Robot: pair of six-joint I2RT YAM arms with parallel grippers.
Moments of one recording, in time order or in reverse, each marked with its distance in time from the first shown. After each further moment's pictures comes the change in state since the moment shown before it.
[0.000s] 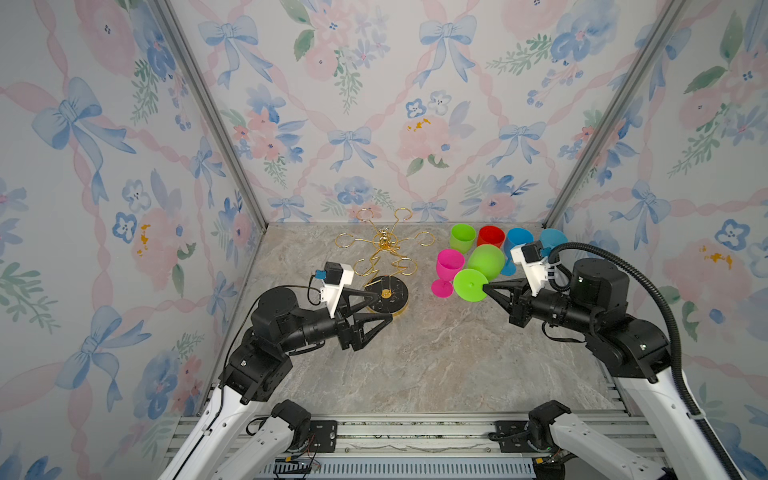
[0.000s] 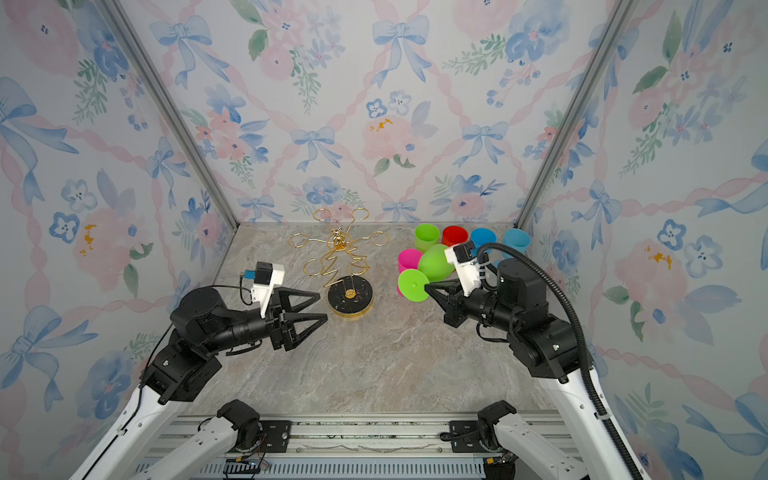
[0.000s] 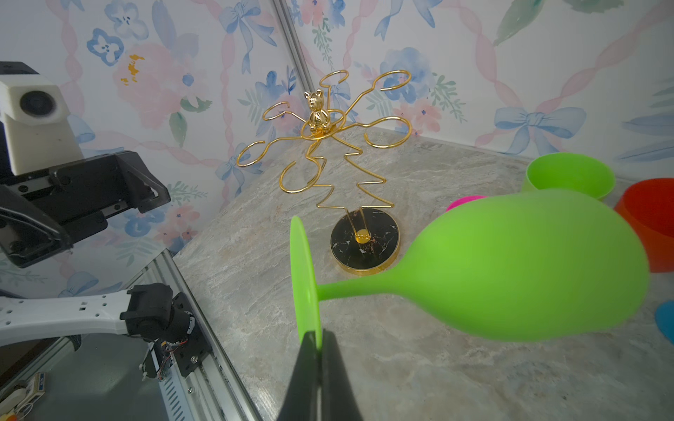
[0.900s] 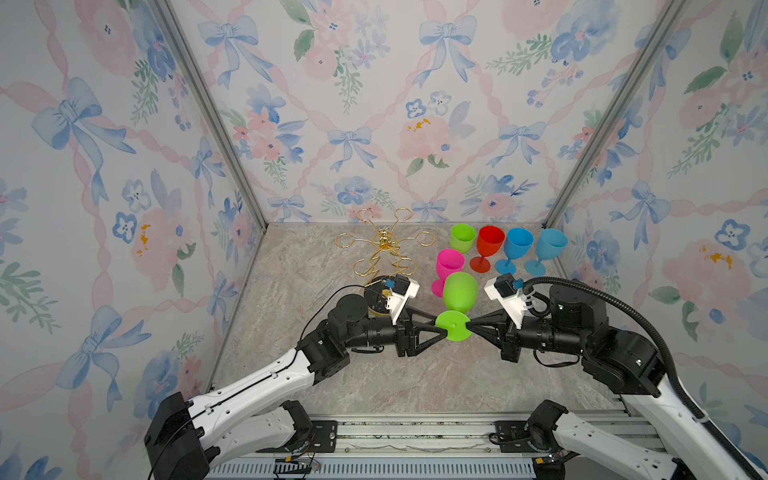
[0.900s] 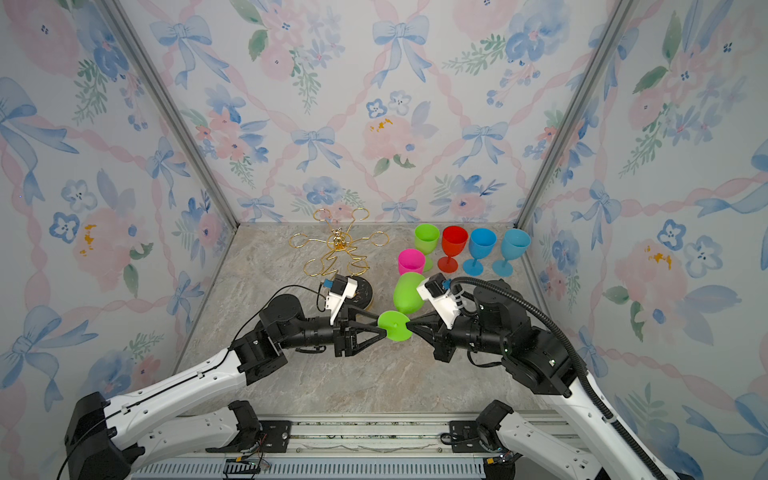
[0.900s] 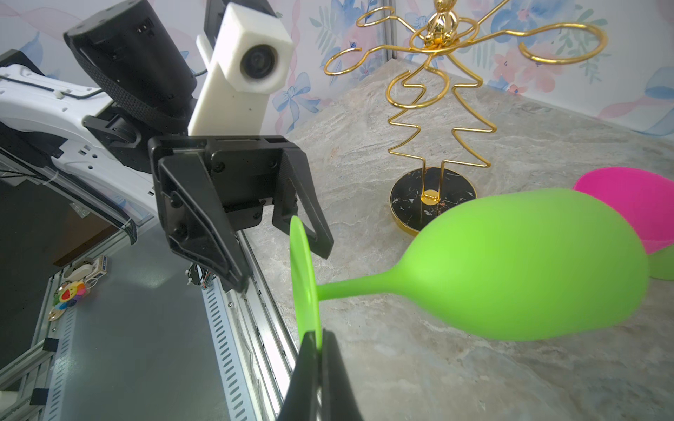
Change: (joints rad) left arm -0.349 0.343 -0.159 0.565 -0.089 -0.222; right arm 0.274 -0.057 -0.080 -0.067 0.044 -0.044
